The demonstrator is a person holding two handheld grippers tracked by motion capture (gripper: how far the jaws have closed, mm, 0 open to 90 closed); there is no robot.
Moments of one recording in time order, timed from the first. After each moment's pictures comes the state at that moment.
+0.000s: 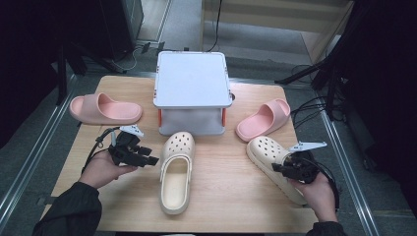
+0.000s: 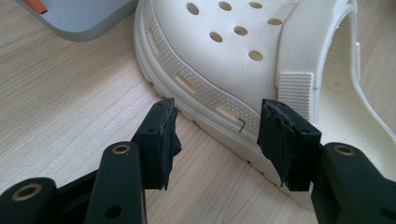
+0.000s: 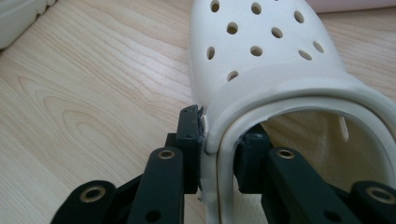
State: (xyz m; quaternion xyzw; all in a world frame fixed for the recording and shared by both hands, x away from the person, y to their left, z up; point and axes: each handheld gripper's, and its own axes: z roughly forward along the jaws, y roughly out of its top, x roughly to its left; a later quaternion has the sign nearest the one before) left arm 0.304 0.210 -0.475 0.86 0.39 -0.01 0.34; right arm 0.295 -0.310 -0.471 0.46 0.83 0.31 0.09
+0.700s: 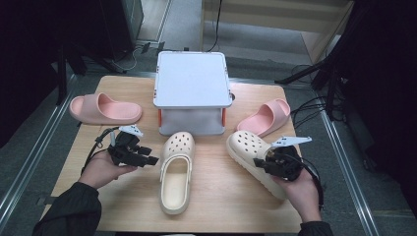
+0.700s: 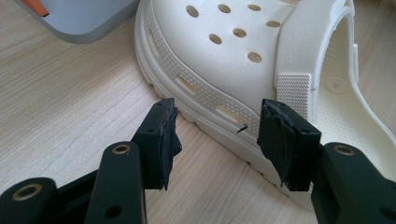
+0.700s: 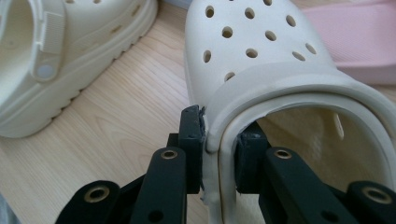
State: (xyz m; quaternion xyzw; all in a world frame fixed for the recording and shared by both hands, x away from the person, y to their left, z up) left arm 0.303 0.211 -0.474 0.86 0.39 0.00 0.34; right arm 0.285 -0.243 -0.437 0.42 0.84 0.34 0.09
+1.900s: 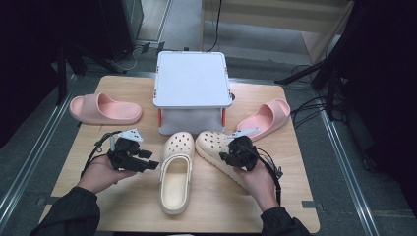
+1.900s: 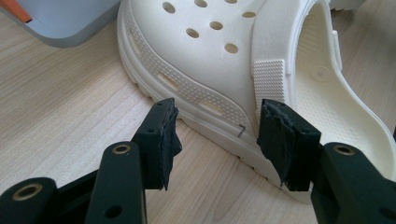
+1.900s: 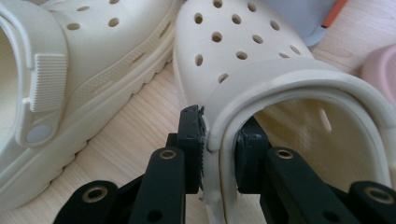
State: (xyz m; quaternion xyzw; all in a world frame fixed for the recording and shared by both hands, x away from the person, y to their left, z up) left arm 0.289 0.207 -0.474 0.86 0.37 0.01 0.35; right arm 0.314 -0.143 -0.462 0.41 0.85 0.30 0.09
